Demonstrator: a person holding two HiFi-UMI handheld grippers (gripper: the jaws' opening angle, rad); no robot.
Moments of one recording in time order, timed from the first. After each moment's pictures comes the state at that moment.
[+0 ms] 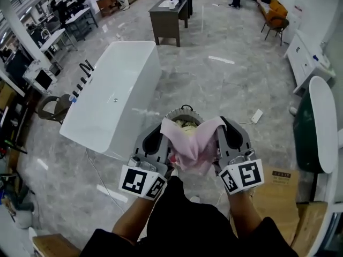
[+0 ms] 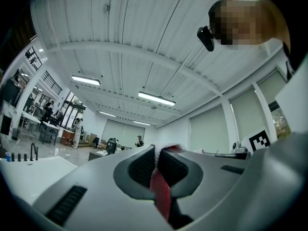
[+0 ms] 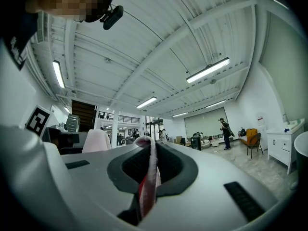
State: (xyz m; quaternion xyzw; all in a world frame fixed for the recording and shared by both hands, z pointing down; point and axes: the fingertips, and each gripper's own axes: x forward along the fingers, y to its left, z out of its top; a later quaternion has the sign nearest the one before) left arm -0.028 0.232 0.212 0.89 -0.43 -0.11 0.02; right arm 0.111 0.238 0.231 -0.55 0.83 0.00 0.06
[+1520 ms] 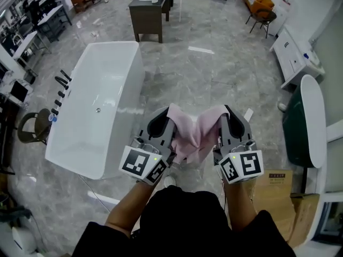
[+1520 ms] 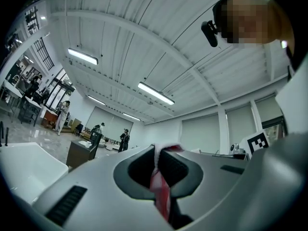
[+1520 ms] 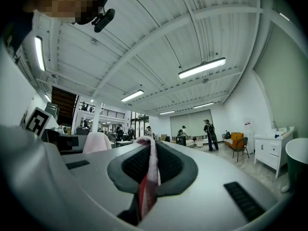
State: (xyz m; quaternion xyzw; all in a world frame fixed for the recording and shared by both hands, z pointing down) left arm -0.066 -0.059 0.221 0.93 -0.33 -0.13 0.08; right arm 0.065 -0.028 0.228 -0.63 0.77 0.00 0.04
